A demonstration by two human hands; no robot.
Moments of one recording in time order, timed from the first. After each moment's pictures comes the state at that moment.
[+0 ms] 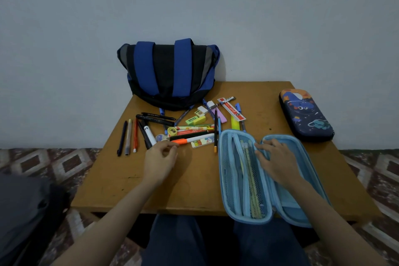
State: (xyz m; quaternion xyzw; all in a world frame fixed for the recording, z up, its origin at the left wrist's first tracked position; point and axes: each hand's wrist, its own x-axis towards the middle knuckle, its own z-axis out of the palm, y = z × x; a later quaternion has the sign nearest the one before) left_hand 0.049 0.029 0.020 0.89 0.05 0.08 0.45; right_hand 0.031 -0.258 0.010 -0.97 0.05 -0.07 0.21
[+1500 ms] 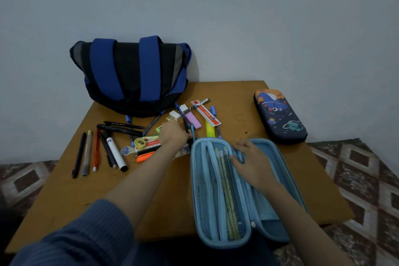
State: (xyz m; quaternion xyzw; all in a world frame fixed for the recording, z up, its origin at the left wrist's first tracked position) left_hand 0.158 -0.081 0.041 0.96 0.10 -0.06 0.26; right_hand 0.046 -0.256 0.016 -0.97 0.05 -0.06 0.25
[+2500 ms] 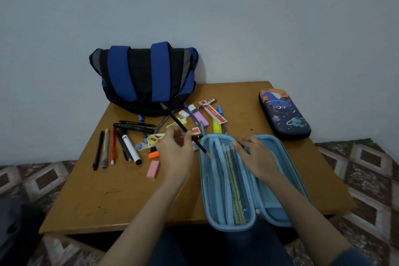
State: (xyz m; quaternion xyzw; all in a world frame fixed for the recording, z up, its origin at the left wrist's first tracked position) left_hand 0.042 -0.066 0.072 0.81 0.06 0.18 0.55; right_hand 0.042 -0.256 0.014 -0.96 0.05 -0.06 0.28
